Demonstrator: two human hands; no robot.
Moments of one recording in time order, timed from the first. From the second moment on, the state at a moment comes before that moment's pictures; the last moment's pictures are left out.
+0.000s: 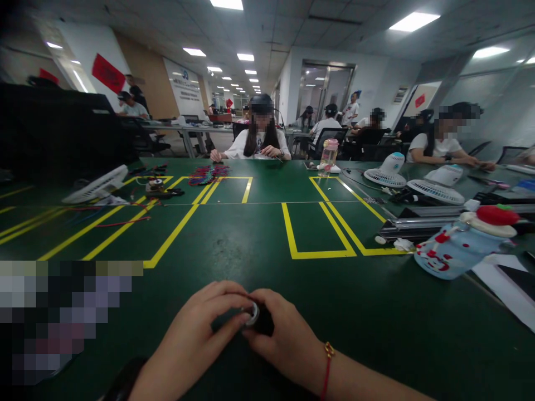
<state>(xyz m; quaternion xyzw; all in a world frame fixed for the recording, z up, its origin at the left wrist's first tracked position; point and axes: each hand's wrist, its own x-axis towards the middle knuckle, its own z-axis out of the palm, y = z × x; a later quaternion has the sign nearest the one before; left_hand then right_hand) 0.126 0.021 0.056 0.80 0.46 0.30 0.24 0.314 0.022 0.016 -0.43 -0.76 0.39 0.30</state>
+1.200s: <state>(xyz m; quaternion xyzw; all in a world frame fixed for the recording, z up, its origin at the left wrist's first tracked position) 0.024 0.005 0.001 0.71 0.59 0.28 0.27 0.457 0.016 0.023 -0.56 -0.79 -0.04 0.23</state>
